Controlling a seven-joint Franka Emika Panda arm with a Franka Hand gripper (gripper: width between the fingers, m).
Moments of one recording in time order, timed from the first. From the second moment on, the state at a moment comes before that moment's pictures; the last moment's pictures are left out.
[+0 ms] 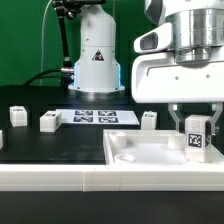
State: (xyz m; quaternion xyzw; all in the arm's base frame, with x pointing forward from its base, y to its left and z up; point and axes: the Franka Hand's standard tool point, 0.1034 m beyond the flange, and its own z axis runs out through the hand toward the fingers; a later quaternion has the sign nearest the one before) arm 0.626 0.112 0.071 -0.91 0.39 -0.10 0.06
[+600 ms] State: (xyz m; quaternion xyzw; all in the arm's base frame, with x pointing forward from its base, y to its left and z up) arm 0.624 0.109 0.071 -0.83 0.55 -0.08 0.07
